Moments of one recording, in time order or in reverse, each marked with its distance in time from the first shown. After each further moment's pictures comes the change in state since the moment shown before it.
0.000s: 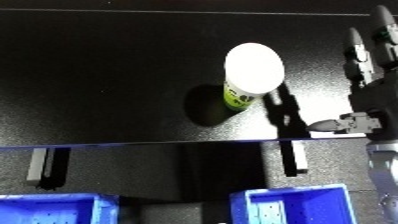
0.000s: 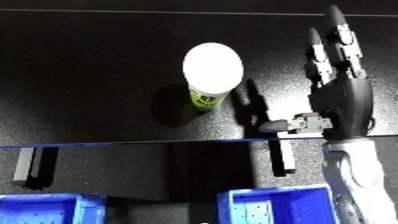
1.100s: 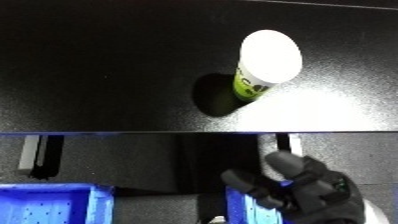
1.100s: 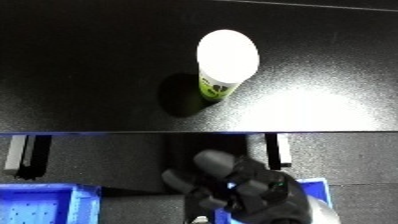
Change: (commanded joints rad) left arm -0.013 0.055 0.005 0.049 -0.023 -0.065 -0.019; right arm 0.269 0.113 0.038 -0.304 0.629 0.063 1.007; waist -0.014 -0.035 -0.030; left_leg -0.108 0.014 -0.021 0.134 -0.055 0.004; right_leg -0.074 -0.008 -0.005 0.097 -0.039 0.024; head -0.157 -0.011
